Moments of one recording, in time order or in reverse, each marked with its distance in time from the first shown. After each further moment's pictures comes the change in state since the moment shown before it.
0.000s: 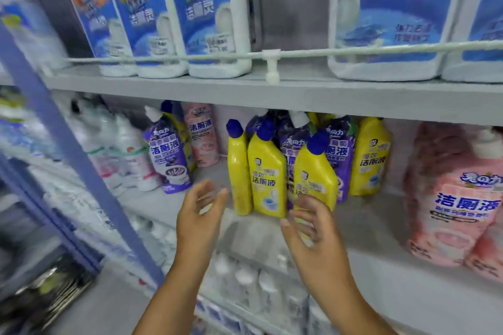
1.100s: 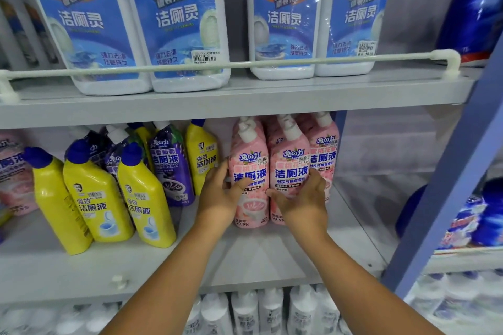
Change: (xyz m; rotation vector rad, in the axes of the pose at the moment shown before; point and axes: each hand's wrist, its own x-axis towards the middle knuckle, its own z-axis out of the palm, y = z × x) left_hand -0.120 0.052 0.279 -0.002 -0.661 0.257; right_hand 0.021 0.012 -0.265 -0.706 0.630 0.190
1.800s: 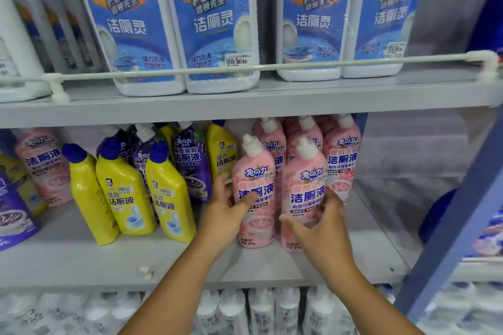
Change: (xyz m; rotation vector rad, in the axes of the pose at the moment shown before) left_hand -0.041 -0.002 -0.042 -0.194 -0.103 -0.107; right_hand -0.053 0.008 -0.021 0.228 -0.170 -0.064
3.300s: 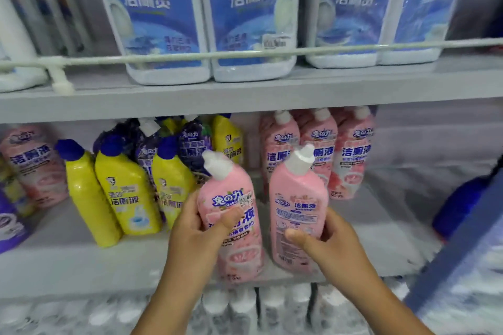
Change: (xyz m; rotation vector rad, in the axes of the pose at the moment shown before) left_hand -0.064 0.041 -0.060 -0.148 0.118 0.000; right_hand -0.047 -0.062 -0.002 0.336 -0.309 0.138
